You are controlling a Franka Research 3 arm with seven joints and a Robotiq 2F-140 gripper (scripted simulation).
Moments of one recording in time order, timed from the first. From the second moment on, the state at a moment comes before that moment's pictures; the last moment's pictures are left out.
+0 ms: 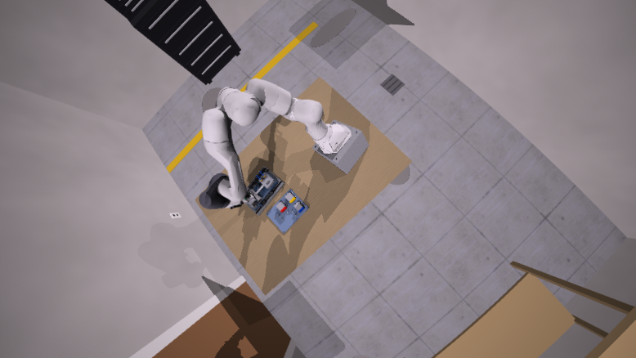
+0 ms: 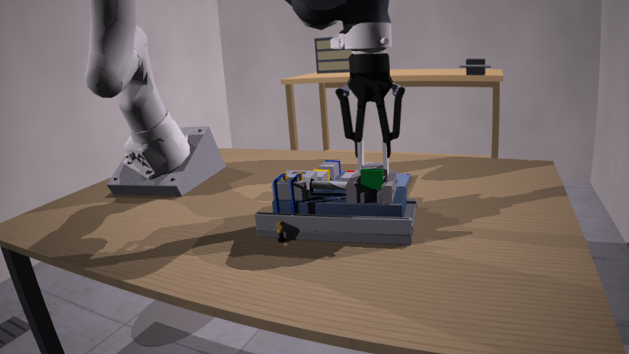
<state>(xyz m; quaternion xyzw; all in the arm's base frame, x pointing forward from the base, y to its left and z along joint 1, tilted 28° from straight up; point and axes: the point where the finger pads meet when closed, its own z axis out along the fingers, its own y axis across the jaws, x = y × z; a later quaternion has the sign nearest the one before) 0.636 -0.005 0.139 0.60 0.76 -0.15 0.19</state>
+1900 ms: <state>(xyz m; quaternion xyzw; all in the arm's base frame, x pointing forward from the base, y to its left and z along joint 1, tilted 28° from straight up) 0.636 -0.006 0.137 0.60 0.76 -0.15 0.19</state>
